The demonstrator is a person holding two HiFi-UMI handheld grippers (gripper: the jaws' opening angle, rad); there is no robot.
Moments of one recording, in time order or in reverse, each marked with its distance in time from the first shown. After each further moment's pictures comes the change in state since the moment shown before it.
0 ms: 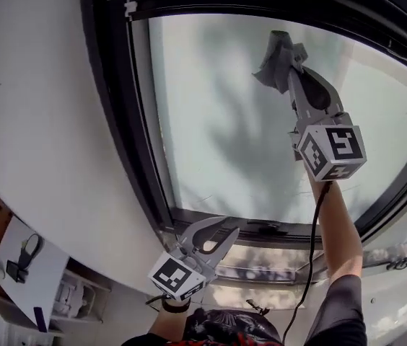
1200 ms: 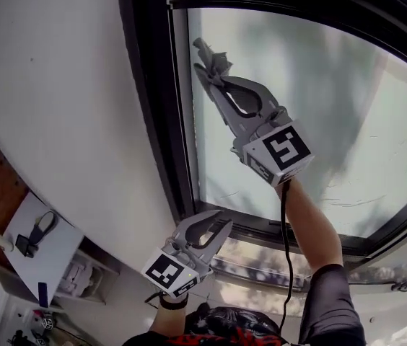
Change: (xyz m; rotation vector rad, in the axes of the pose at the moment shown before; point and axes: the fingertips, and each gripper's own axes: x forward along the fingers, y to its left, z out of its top) left arm -0.046 0.035 0.015 0.024 0.000 0.188; right arm 0.053 0.209 -0.007 0.087 -0.123 0.546
